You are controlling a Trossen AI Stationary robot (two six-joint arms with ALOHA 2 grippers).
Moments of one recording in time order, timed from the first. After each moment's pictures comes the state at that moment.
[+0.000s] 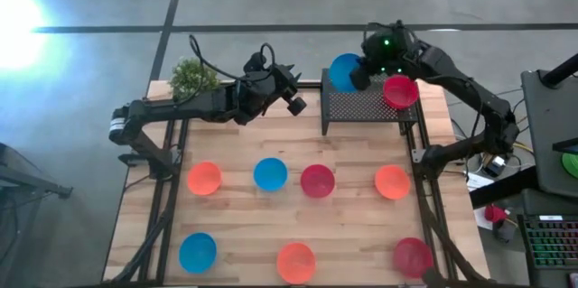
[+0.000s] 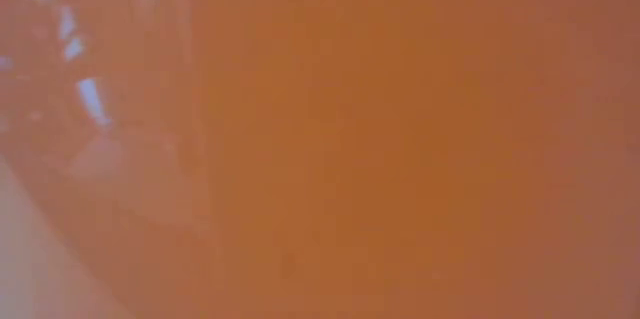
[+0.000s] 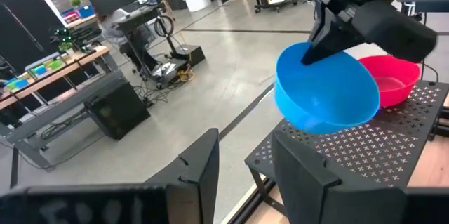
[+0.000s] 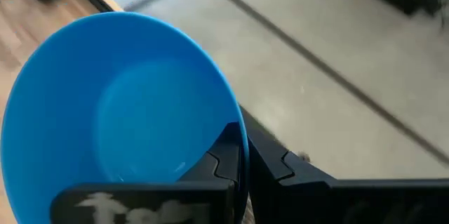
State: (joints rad) left arm 0.13 1.56 1.60 -0.25 -0.73 0.13; right arm -0.72 1.34 1.45 -0.85 0.12 0.00
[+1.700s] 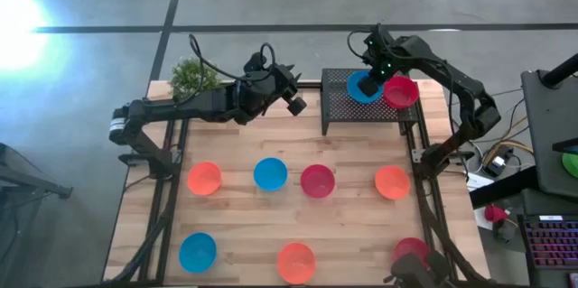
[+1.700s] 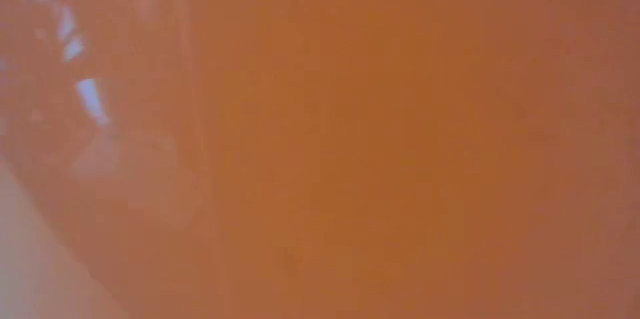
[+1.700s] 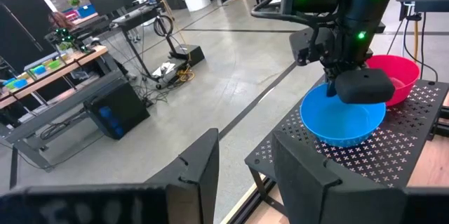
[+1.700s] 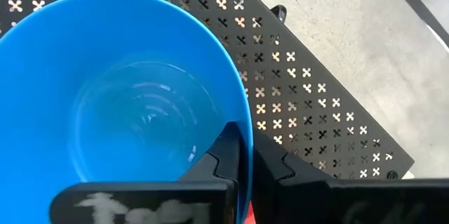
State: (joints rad) left arm 0.13 1.56 1.60 -0.25 -0.73 0.13; right arm -0.90 1.56 1.44 -1.15 0.16 -0.07
